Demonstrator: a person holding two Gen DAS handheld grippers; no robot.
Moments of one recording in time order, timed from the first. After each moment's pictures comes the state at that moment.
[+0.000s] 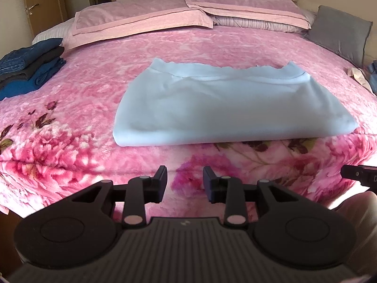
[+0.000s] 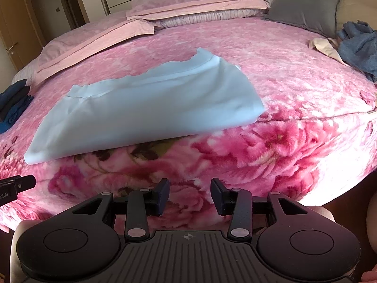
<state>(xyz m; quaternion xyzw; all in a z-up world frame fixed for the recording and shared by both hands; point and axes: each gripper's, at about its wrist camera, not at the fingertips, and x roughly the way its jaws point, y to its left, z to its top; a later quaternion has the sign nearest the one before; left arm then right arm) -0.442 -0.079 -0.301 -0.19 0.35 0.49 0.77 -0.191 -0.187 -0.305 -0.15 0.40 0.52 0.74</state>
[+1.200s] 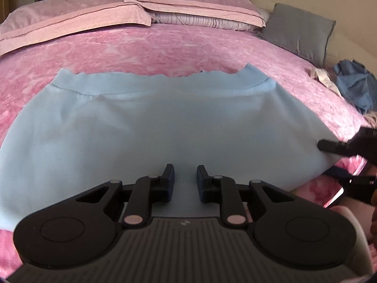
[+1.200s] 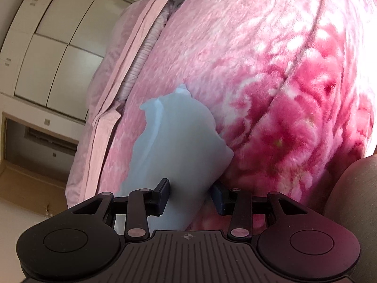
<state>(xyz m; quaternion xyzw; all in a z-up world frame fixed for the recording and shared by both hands) -0.340 0.013 -0.353 -0.20 0.33 0.36 0.85 -0.050 -0.164 -0.366 0.27 0.54 0.43 0.67</state>
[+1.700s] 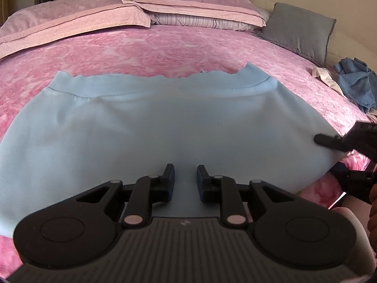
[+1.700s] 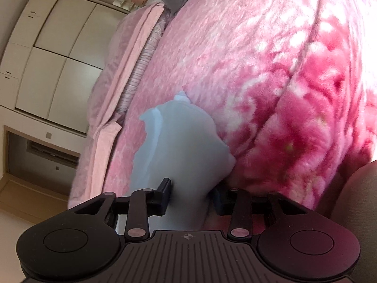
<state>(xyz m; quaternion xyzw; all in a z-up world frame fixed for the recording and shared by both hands) -0.338 0.014 -0.353 -0.21 0.32 0.36 0.85 -0.053 -0.152 -0.372 0.27 0.52 0.42 0.69</state>
